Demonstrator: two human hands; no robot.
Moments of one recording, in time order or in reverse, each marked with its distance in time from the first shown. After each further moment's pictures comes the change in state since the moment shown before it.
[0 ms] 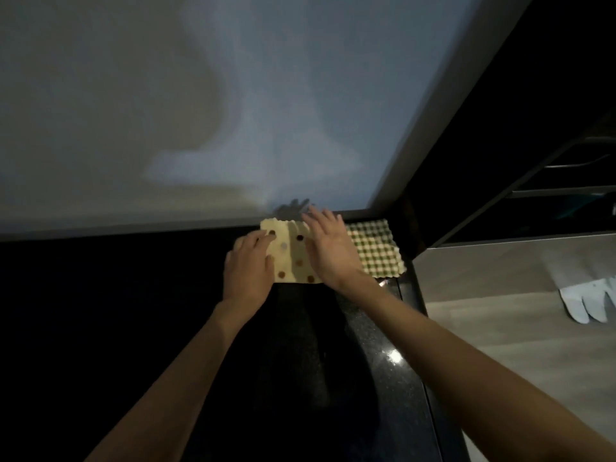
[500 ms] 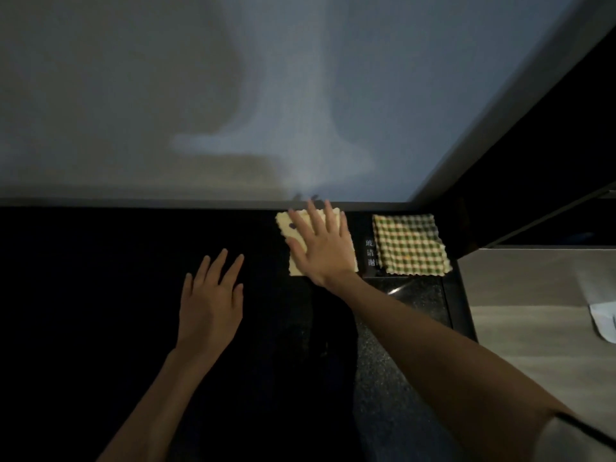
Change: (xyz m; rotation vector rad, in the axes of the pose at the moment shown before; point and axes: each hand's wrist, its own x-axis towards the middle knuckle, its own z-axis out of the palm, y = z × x) left_hand -0.083 -0.099 -0.024 0.197 -0.022 -0.135; right_hand 0.021 -0.048 0.072 -0.245 -0.129 0.003
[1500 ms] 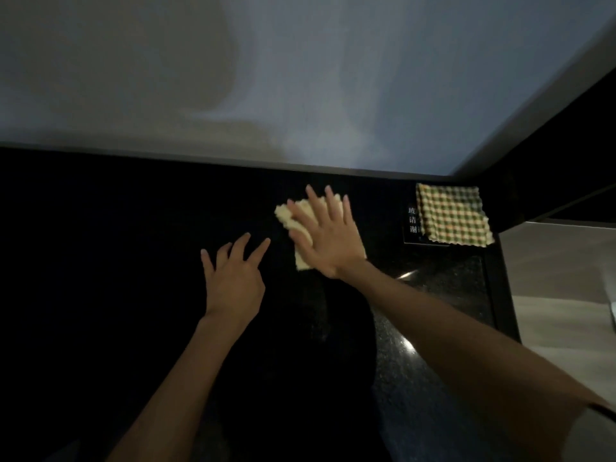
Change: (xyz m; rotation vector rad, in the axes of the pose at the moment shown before) left_hand -0.038 -0.023 -0.011 0.215 -0.162 -0.086; right_hand -0.028 -0.060 0.023 -0.009 -0.015 -0.191
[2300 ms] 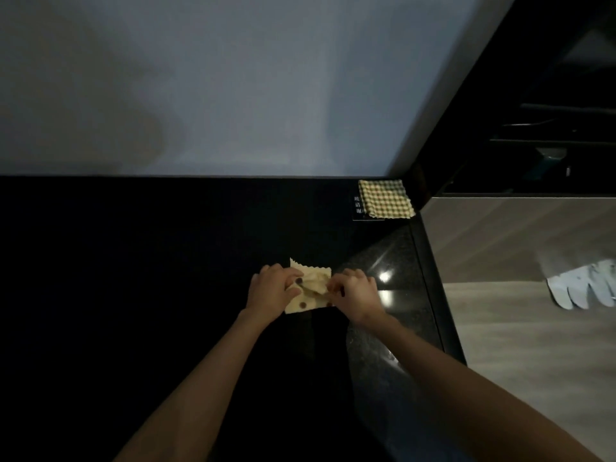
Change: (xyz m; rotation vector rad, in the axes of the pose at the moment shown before) left_hand -0.094 0.049 -0.006 -0.415 -0.111 0.277; right_hand -0.212 -0.024 -0.043 0.370 -0.017 0.327
